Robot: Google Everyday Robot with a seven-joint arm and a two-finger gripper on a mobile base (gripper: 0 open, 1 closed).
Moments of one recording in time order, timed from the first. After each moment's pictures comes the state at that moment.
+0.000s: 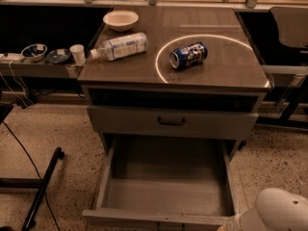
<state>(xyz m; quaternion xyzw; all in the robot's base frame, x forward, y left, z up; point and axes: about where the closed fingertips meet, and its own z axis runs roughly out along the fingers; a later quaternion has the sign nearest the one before) 0.256 -0.191 0.505 -0.72 0.65 0.19 0.12</state>
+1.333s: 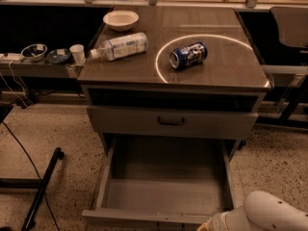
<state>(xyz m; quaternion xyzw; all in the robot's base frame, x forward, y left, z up) 0.279 -0.148 0.459 -0.75 0.59 0.22 0.21</state>
